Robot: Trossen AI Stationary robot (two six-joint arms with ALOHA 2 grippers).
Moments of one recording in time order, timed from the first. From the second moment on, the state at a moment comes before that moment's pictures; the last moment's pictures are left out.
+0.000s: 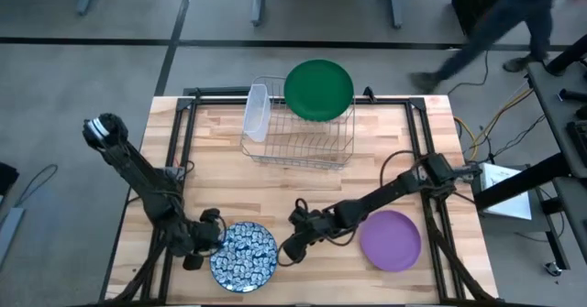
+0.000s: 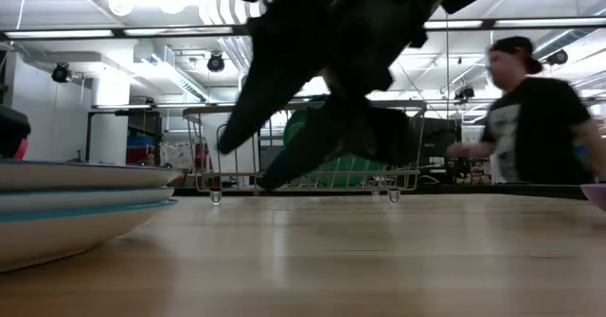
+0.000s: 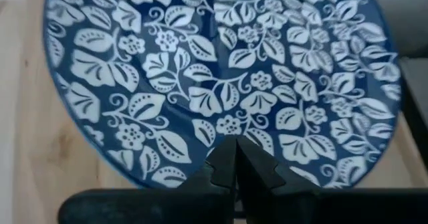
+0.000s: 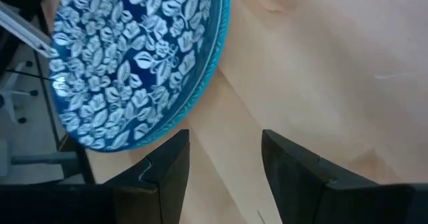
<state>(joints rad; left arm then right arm) -0.96 1.22 0.38 -0.05 -0.30 -0.78 0.39 2.07 1.35 -0.14 0.08 1.09</state>
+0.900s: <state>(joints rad) -0.96 1.44 0.33 0.25 -0.55 -0.81 0.32 2.16 1.40 0.08 0.05 0.98</state>
